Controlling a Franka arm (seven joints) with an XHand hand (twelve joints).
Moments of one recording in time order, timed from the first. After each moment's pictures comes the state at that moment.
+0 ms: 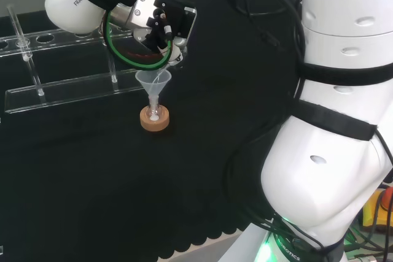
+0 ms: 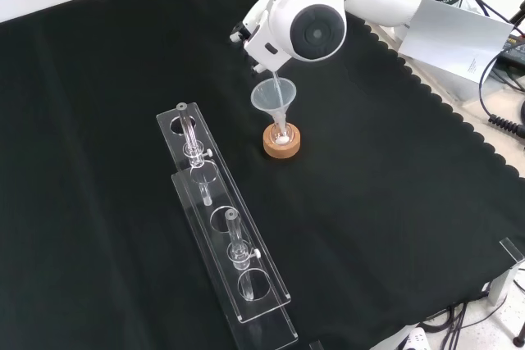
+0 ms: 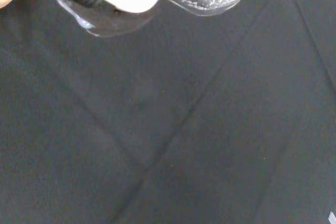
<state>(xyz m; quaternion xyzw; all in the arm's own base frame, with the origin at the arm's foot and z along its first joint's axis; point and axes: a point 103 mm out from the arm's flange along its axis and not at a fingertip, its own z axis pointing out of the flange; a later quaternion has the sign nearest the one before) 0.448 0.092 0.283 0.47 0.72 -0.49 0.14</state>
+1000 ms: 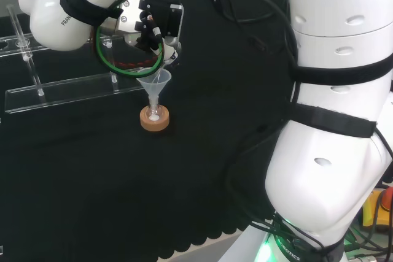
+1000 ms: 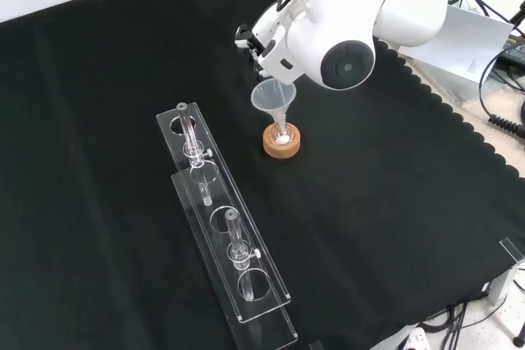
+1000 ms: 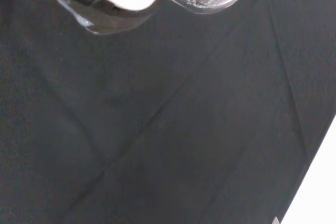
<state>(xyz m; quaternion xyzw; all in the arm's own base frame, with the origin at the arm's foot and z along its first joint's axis) 0.449 0.113 0.292 0.43 0.70 -0.53 0.19</state>
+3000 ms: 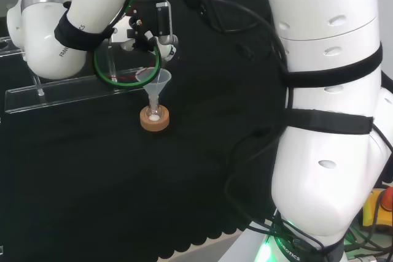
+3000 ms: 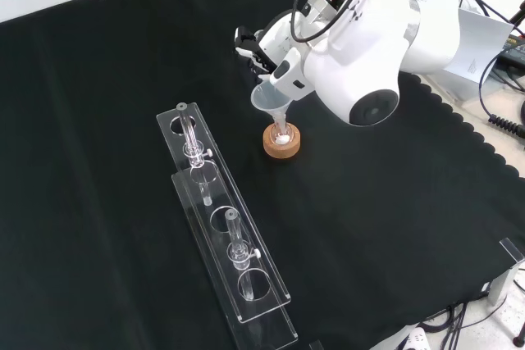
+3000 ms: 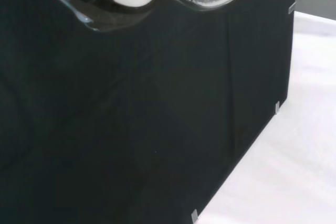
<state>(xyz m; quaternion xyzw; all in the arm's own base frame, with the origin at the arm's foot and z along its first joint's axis) 0.456 0.128 0.296 0.36 0.66 -0.60 0.27</state>
